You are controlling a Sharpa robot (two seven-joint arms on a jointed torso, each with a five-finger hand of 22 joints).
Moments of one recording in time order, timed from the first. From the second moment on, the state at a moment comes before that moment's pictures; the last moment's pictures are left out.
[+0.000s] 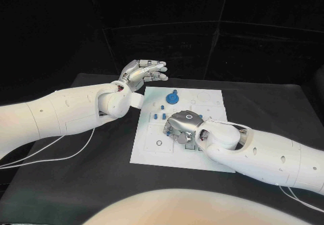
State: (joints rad) left arm 1.19 -0.76 -0.11 1.32 0.08 -0.13 0.54; left_hand 1.21 -0.01 0.41 -0.11 0.05 0.98 0.22 0.11 0.07 1.03 0.16 0.17 0.06 1.04 0.10 0.43 0.14 0.18 1.01 0.20 0.18 0.36; right arm 1.01 -0.55 -0.07 1.54 -1.83 -0.23 -0.17; right_hand 1.45 -0.15 0.51 0.03 0.18 1.07 0.16 0.08 0.07 1.18 0.08 0.11 0.08 1.46 -0.01 1.15 1.02 0.10 1.35 0.09 1.34 1.07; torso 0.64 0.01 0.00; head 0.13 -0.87
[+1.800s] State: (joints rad) left arm 1.19 -0.76 -0.11 1.31 0.07 -0.11 0.52; left_hand 1.22 -0.03 0.40 -0.13 0.05 0.97 0.23 0.11 0.07 1.02 0.17 0.17 0.06 1.04 0.10 0.43 0.13 0.18 1.01 0.20 0.17 0.34; right arm 1.14 -0.79 -0.05 1.60 -1.63 -0.14 -0.26; right_hand 1.45 -0.14 0.18 0.09 0.17 0.89 0.12 0.07 0.07 0.89 0.11 0.25 0.07 1.46 0.02 1.14 0.95 0.10 1.32 0.13 1.29 0.96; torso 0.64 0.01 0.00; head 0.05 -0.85
